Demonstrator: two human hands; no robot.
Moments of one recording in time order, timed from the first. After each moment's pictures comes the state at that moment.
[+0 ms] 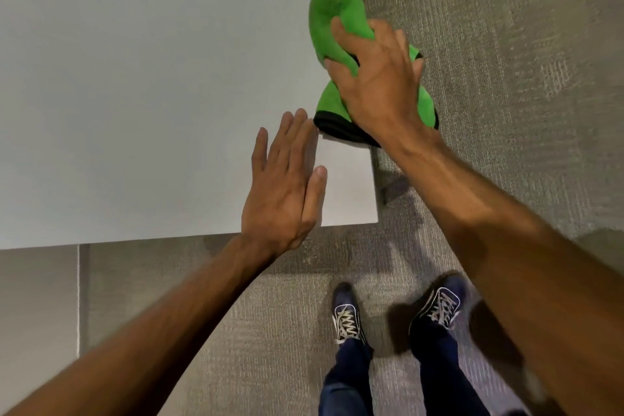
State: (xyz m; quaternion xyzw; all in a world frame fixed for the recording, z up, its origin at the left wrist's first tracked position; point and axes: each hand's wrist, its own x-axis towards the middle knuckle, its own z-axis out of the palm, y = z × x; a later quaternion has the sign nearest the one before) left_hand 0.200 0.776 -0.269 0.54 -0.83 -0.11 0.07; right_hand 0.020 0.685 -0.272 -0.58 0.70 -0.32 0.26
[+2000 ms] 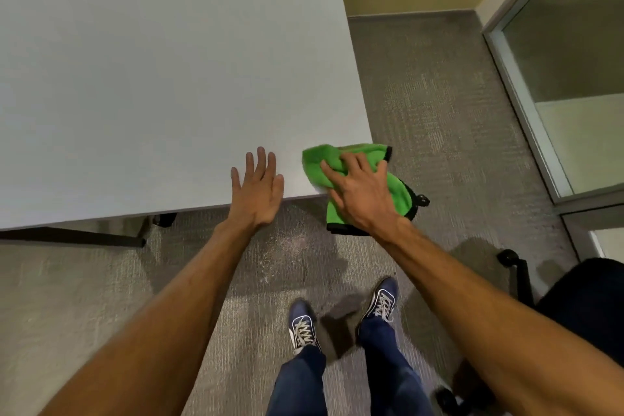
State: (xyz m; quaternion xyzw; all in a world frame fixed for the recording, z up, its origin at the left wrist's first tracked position) left_hand 0.328 0.809 -0.223 0.60 -0.74 -0.29 -0.06; right_hand 0.110 0.852 -0.208 -0.76 0.65 0.03 0.06
